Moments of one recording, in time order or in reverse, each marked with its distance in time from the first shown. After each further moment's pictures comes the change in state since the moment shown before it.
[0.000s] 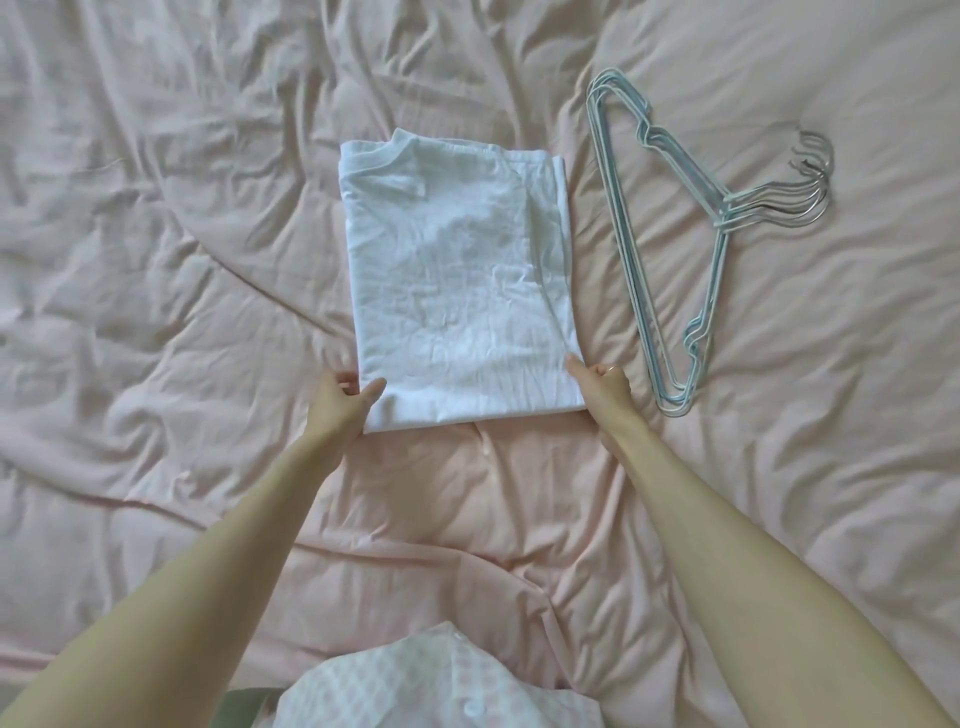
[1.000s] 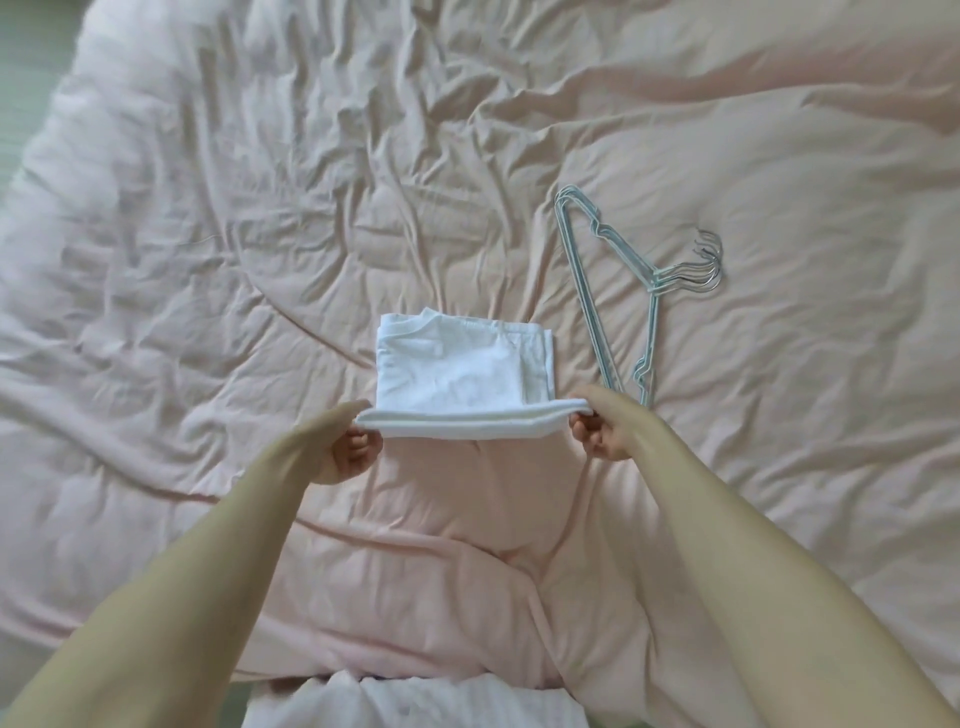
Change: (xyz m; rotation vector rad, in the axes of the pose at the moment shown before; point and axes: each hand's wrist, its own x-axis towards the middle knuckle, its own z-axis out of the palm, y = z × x) left_hand -0.073 0.032 -0.065 -0.409 -0.413 -0.419; right_hand -0.099 -0.066 -0.060 -0.008 -0.275 0.362
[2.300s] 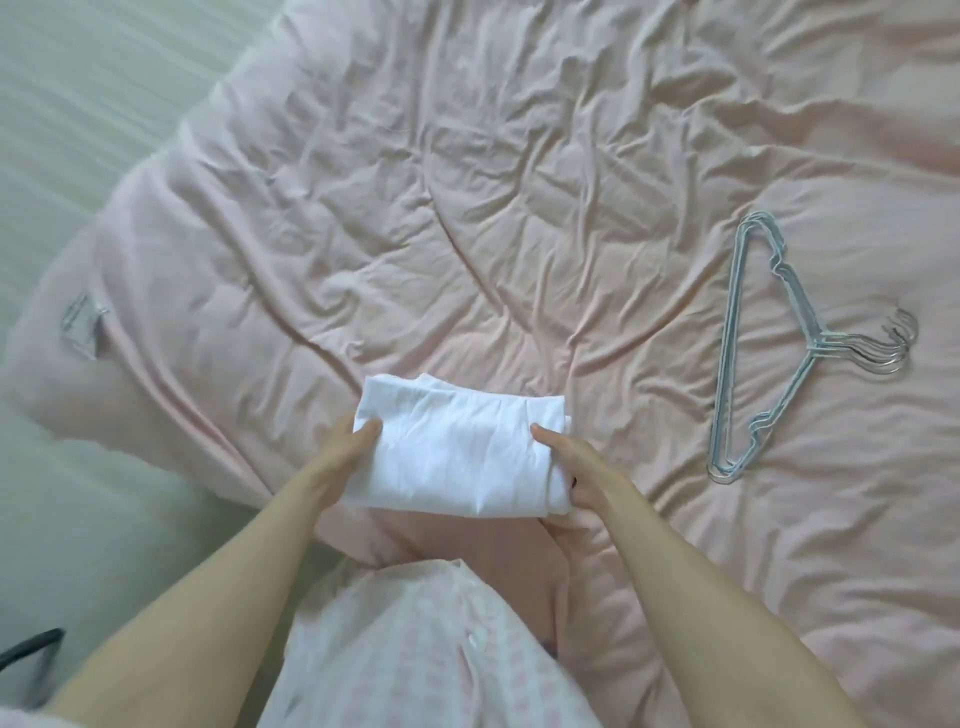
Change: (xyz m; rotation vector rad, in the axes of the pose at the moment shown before) left_hand -0.003 -0.162 -0.091 -0.027 0.387 0.447; right_hand 0.006 0.086 0.121 -0.254 -0.275 -0.083
